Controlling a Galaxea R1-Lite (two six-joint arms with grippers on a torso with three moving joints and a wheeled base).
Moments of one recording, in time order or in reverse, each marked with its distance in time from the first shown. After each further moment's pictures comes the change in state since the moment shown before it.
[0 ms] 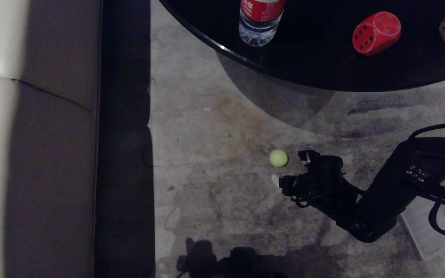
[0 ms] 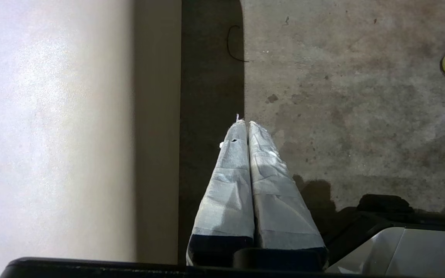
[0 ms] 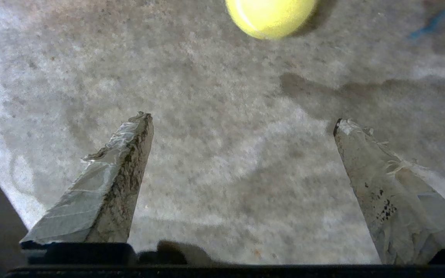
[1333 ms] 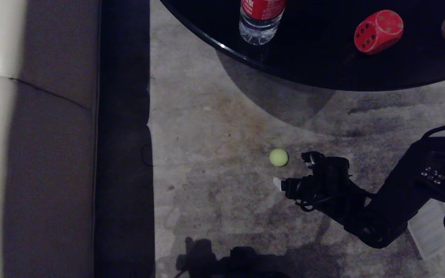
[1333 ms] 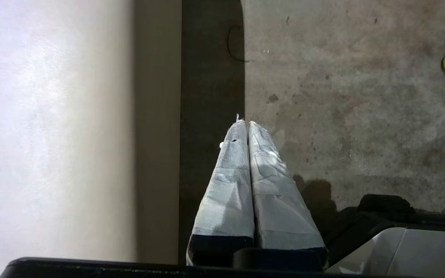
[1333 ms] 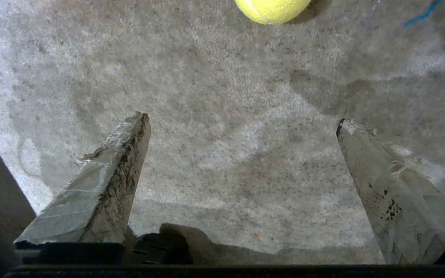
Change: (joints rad) left arm 0.000 0.000 0.000 0.000 0.001 0.002; right arm 0.004 -0.044 0.064 0.000 0.011 -0.005
